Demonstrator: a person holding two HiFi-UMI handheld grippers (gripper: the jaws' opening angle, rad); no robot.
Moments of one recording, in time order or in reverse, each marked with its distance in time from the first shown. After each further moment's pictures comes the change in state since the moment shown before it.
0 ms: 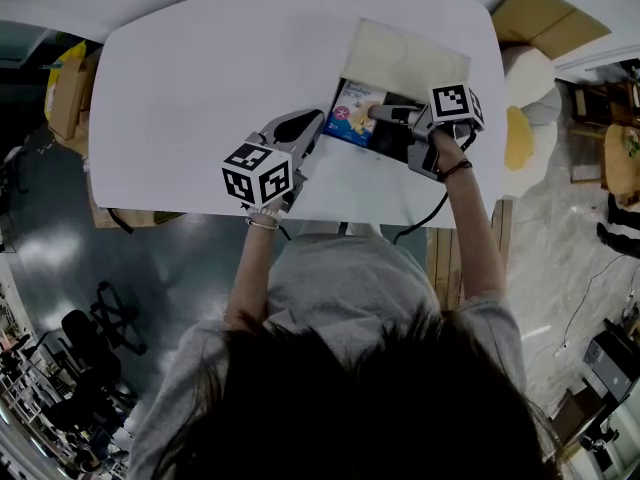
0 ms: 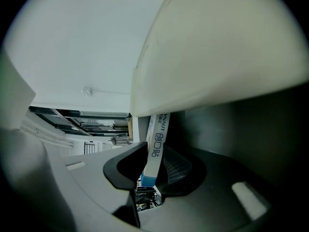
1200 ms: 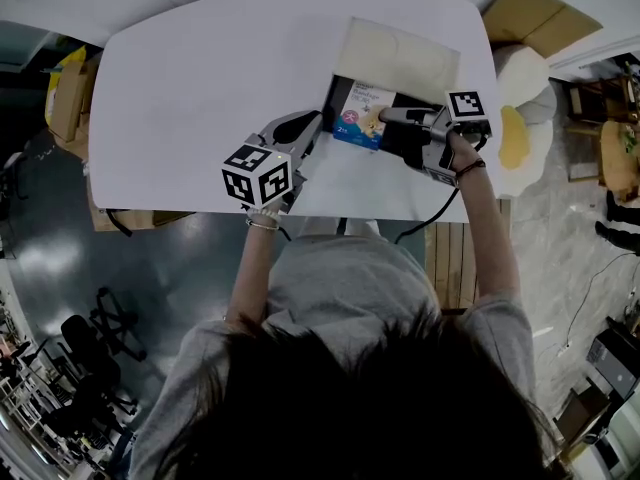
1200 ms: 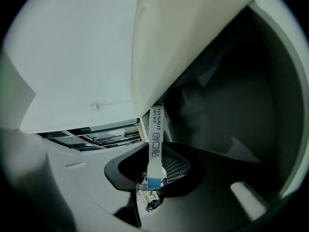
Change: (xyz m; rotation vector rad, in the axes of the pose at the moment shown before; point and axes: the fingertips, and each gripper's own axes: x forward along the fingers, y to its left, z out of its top) left arm -0.010 0.006 -0.002 0.008 -0.015 -0.007; right arm -0.016 0.001 -0.012 0.201 0.000 0.082
